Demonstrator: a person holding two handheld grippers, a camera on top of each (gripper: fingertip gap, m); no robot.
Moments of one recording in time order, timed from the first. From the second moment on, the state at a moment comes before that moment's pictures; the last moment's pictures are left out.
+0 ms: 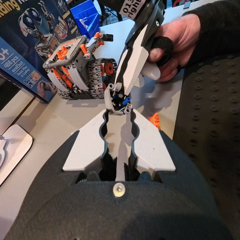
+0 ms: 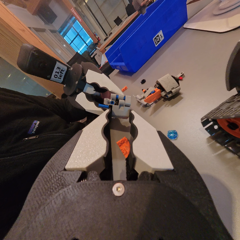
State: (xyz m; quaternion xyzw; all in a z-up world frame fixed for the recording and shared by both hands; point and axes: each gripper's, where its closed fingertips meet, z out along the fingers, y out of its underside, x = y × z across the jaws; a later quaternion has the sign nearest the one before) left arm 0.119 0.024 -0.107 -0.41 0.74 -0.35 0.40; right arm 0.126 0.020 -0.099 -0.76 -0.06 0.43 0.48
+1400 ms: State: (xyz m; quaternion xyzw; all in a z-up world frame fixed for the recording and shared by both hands) left arm 0.106 0.024 -0.134 -0.37 0.80 -0.26 0.40; right arm 0.117 0.014 -0.130 -0.82 -0.12 0.36 0.43
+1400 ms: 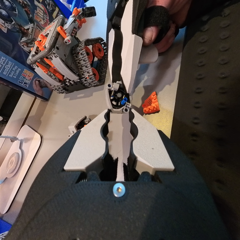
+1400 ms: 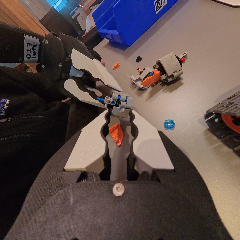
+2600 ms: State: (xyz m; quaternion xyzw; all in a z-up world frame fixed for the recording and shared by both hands) left arm 0.105 0.023 -0.133 -0.36 0.80 -0.25 0.41; right arm 0.117 0.011 -0.133 -0.83 -0.13 0.35 0.42
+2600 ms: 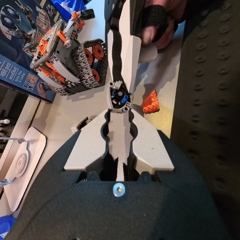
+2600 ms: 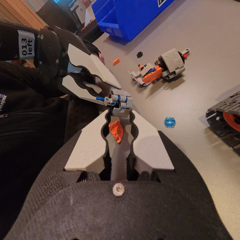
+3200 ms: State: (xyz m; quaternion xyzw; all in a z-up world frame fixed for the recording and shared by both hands) left arm 0.099 0.035 -0.157 -0.39 0.82 -0.21 0.37; right arm 0.128 0.014 -0.173 -0.88 -0.24 0.14 0.39
